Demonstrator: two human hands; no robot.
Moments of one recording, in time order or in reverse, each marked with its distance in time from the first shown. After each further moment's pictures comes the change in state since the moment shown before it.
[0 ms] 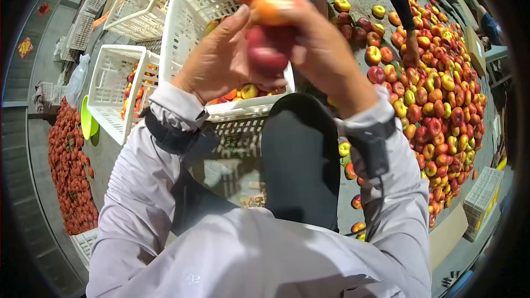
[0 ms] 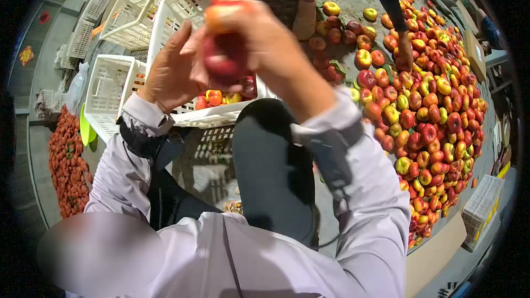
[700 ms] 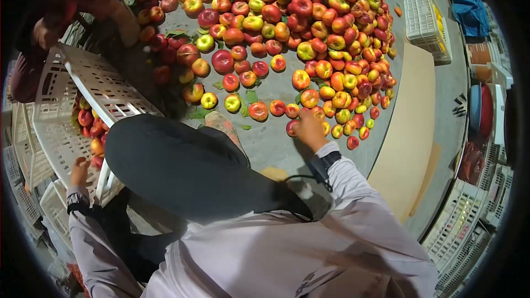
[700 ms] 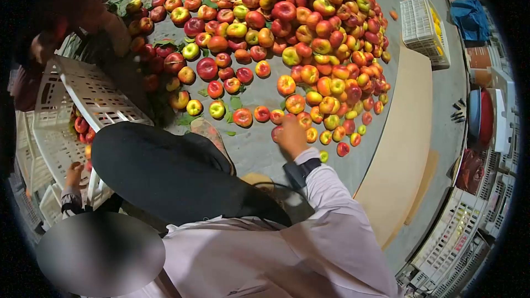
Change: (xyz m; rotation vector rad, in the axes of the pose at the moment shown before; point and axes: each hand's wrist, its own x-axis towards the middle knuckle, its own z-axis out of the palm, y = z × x) left_hand -0.038 -0.015 -0.285 1.070 0.788 -0.838; right_hand -0.464 0.135 -0.177 -1.306 1.081 0.754
